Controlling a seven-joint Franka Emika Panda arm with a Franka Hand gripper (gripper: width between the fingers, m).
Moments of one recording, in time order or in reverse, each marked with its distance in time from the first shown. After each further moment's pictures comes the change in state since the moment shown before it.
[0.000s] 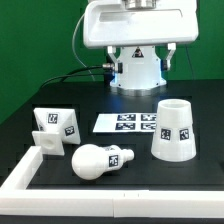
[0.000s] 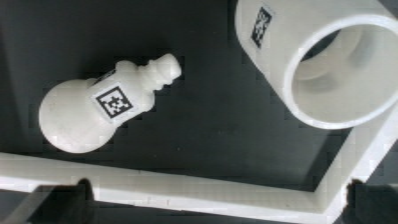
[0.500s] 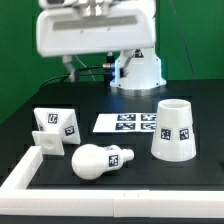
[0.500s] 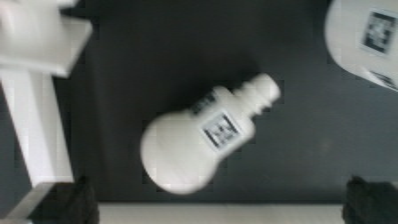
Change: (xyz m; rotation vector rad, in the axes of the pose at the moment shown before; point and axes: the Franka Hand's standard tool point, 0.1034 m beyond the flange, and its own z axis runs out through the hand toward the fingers) arm -0.013 0.083 0.014 0.021 -0.124 0.143
